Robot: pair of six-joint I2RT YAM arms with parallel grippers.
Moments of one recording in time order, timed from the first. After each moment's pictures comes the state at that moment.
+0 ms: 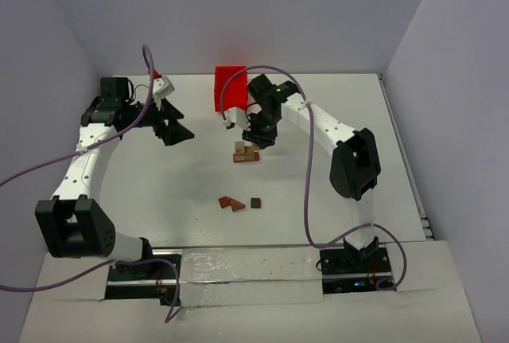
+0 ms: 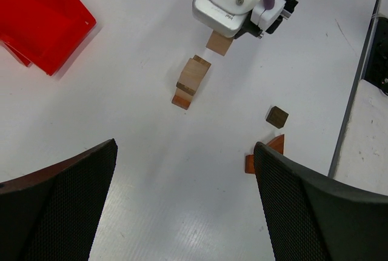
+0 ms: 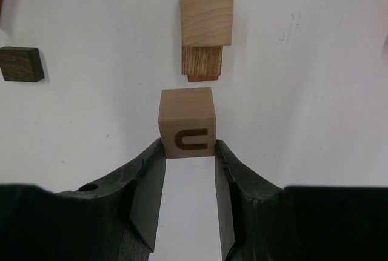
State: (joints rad) left arm -0.01 1.41 1.29 -0.69 1.03 0.55; right arm 0.61 2.00 1.84 -1.10 -0.29 -0.94
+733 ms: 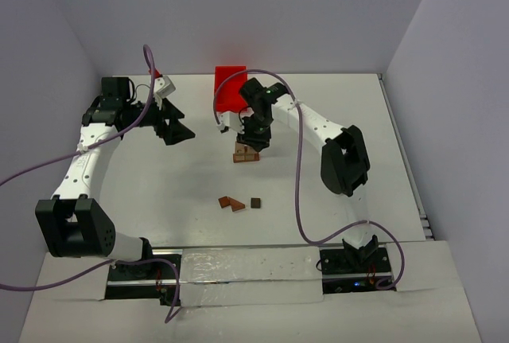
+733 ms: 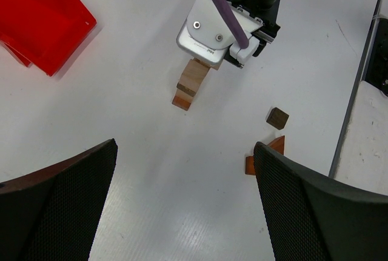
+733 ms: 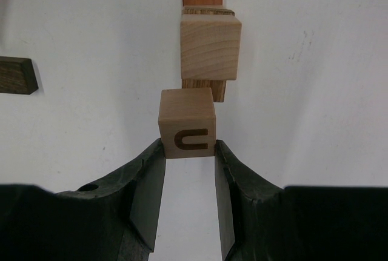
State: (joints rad) left arm -0.02 1.42 1.29 -0.68 1.02 0.53; right arm 0.63 2.10 1.90 -1.13 -0.27 -0.94
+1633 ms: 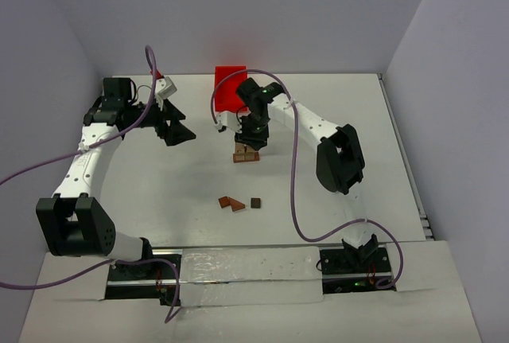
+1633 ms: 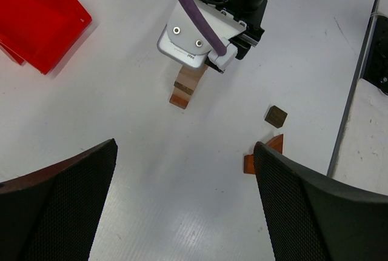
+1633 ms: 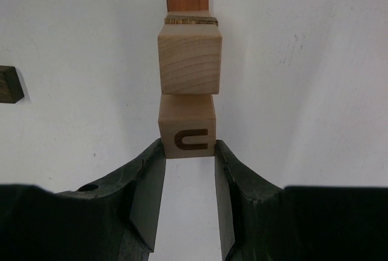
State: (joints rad) left arm -0.03 1.42 1.28 -0.68 1.02 0.53; right arm 0.64 2.15 1.96 -1.14 -0.24 -0.93
